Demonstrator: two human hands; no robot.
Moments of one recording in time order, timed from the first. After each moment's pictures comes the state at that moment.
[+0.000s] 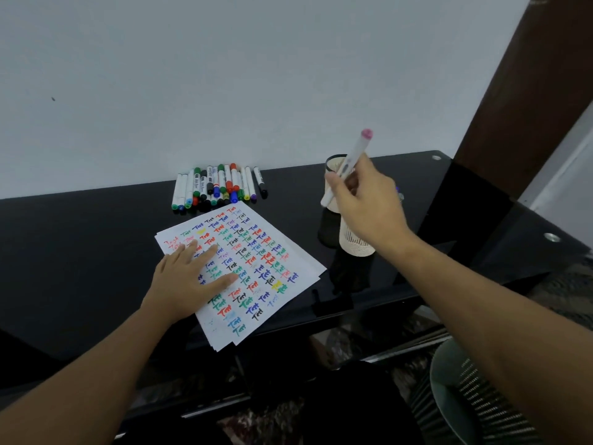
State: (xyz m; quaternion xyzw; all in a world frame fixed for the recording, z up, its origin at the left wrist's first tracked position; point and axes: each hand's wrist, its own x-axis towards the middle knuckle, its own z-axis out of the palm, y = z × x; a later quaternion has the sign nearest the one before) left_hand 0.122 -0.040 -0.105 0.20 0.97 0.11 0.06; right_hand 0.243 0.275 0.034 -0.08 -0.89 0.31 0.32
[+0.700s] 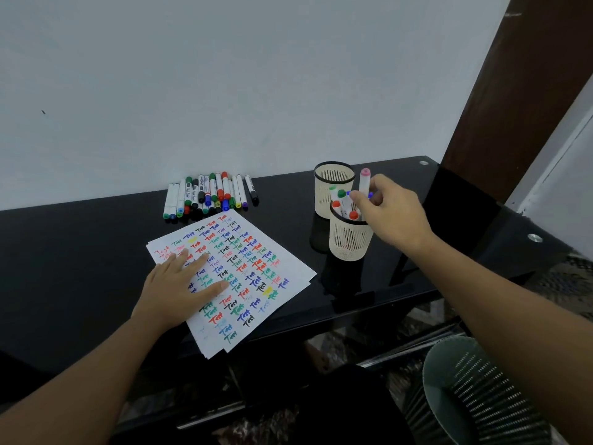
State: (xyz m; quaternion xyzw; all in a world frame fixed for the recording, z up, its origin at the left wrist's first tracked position) left_hand 0.121 -0.040 -0.105 0.20 0.97 0.10 0.06; right_hand 0.261 0.337 0.025 -0.19 -0.91 0.27 0.24
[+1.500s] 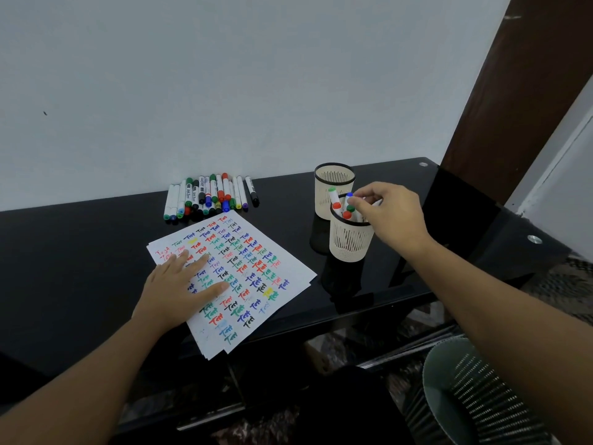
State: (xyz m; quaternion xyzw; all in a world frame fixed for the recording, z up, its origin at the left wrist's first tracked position) left_hand 0.119 -0.041 -0.106 0.20 0.97 0.09 0.06; right_hand 0.253 0.342 0.016 -0.18 -0.90 0.29 0.28
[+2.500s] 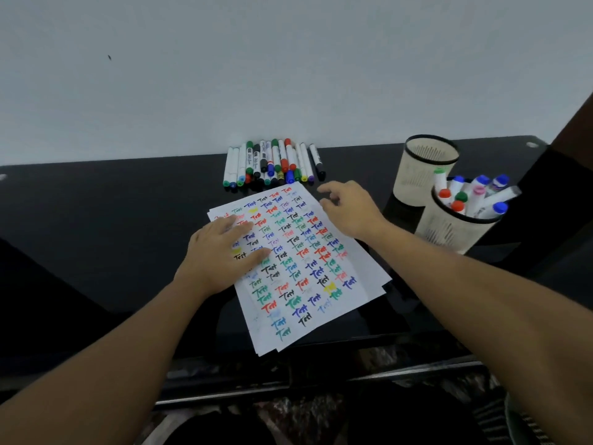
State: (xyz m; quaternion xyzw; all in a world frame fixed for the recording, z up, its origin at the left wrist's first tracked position) left_hand 0.079 -0.071 -0.114 0.20 0.97 0.16 0.00; right_hand 0.090 0.222 -0.071 -0.05 -0.95 0.28 0.08
